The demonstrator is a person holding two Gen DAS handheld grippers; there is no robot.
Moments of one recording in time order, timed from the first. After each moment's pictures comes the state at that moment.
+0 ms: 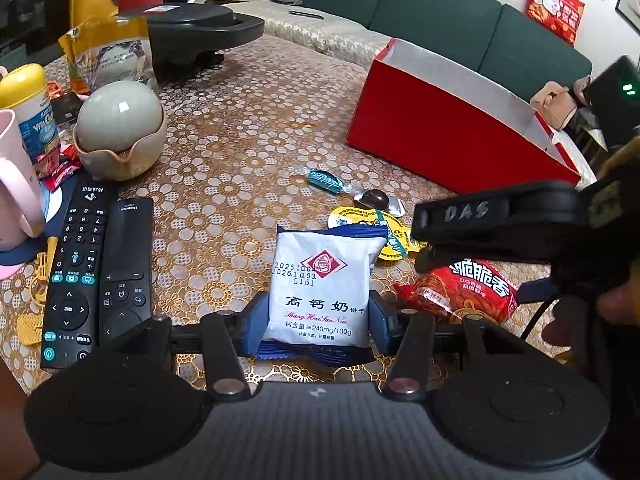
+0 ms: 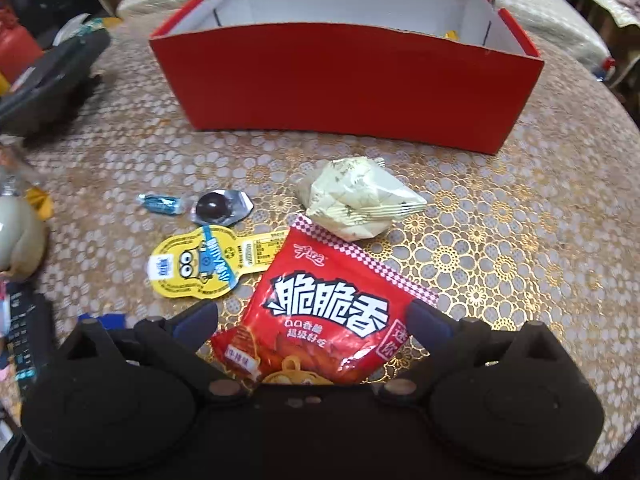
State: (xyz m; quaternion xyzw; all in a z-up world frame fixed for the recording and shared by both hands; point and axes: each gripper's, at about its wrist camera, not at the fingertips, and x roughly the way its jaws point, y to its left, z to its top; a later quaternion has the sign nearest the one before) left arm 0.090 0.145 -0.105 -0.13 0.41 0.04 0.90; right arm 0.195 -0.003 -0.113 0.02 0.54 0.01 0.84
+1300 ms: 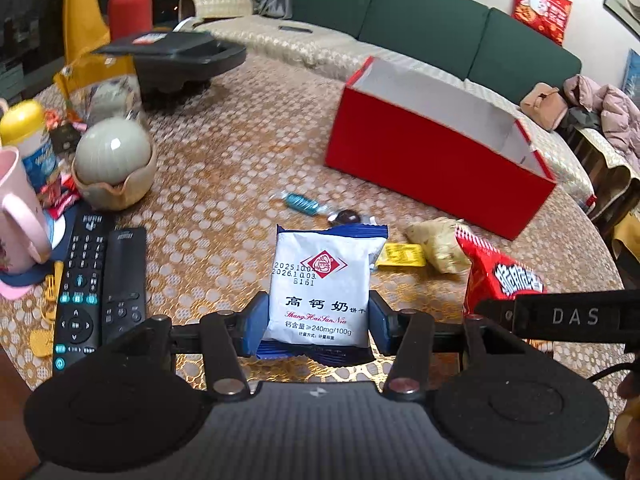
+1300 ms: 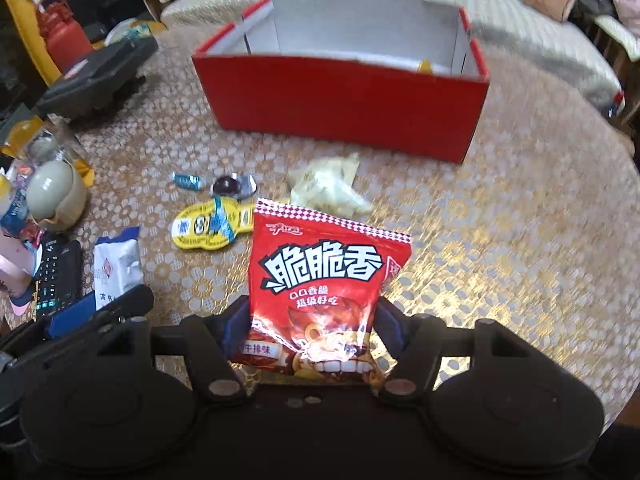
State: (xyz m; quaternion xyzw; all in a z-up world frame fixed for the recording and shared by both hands) left arm 0.086 0.122 -0.073 -0.11 0.40 0.03 0.91; right arm 0.141 -0.057 -0.066 0.01 0.49 0.09 0.86
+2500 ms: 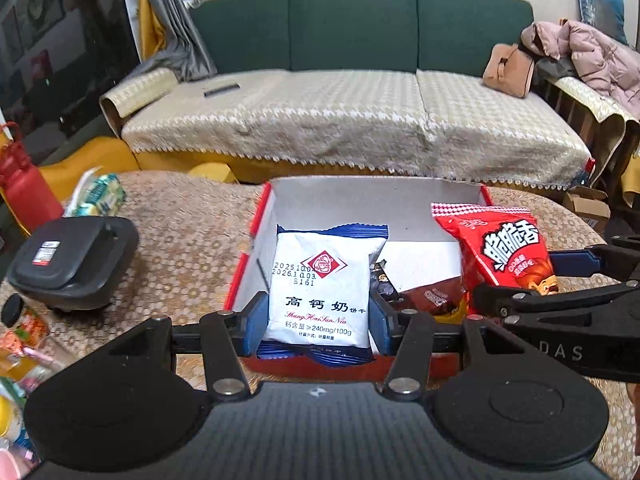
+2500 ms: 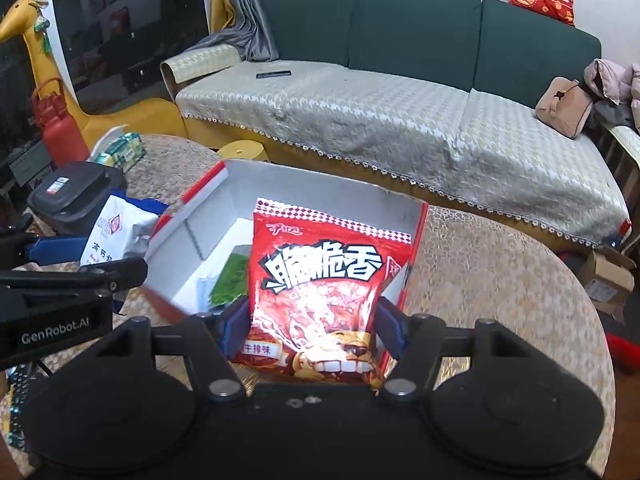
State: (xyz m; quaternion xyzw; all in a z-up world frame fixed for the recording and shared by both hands) left arm 0.295 0.024 0.022 0.05 0.39 -0.01 0.92; right arm 0.304 -0.131 -0.002 -0.02 0.39 0.14 0.91
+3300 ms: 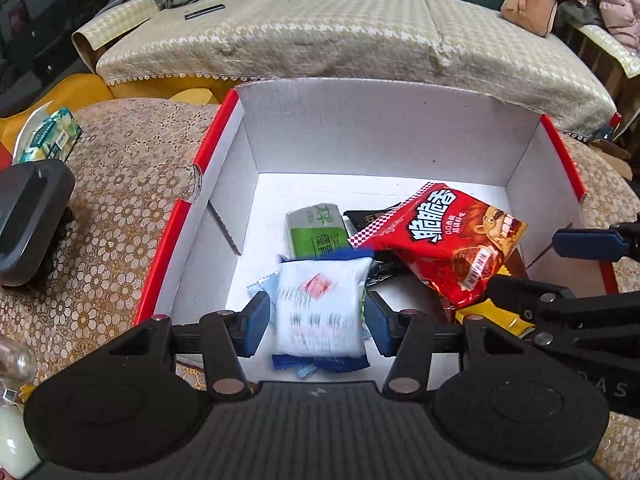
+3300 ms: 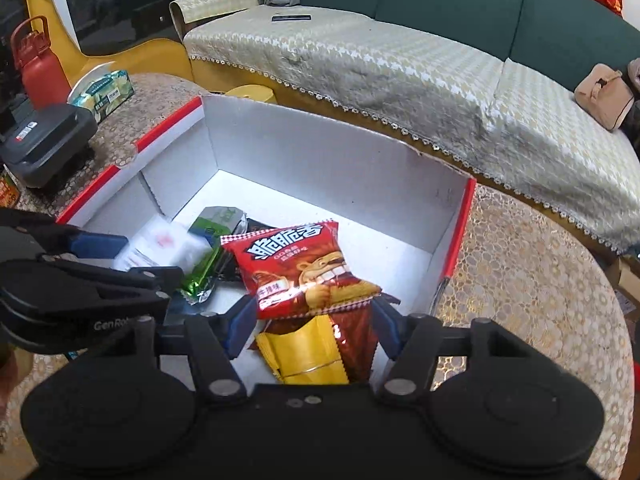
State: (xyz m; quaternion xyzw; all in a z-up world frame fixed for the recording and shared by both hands) left arm 0.365 0.024 -0.059 0.05 0.49 -0.01 0.87; right arm 0.363 -0.122 -0.054 -0.06 0.45 0.16 0.88
